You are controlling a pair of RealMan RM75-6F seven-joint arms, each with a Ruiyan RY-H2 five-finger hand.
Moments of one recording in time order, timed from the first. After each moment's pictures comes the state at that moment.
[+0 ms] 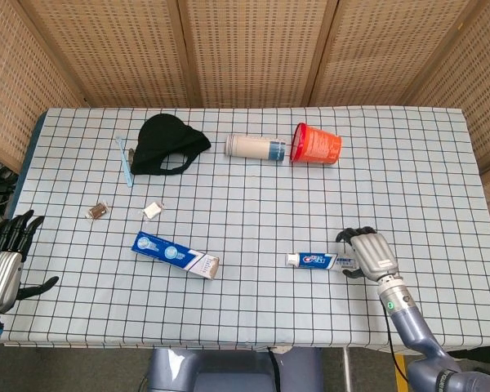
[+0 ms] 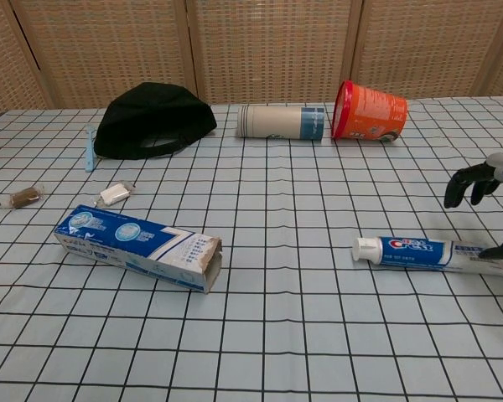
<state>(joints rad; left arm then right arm) -0.12 -1.08 -0.06 -1.79 1.48 1.46 0.14 0.43 -1.41 0.14 -1.48 -1.29 1.02 -0.21</state>
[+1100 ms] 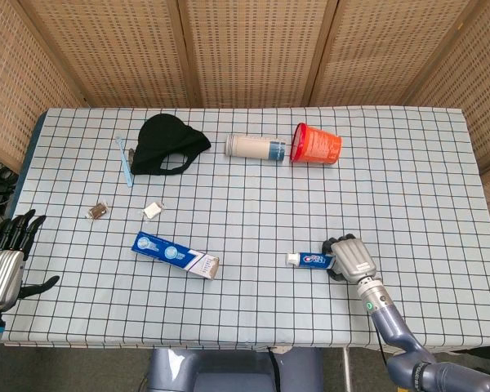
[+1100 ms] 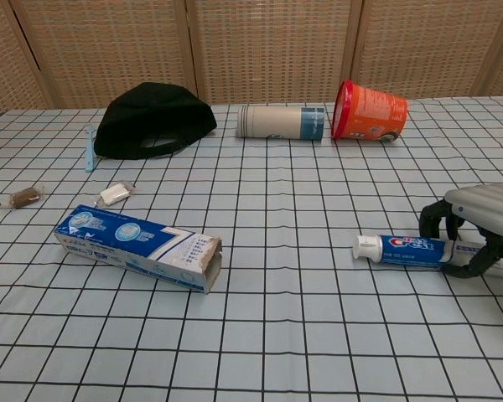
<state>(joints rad) -0.13 -1.08 -0.06 -1.79 1.45 1.44 0.16 0.49 -1.56 0.09 -1.31 -1.30 1.00 -0.23</state>
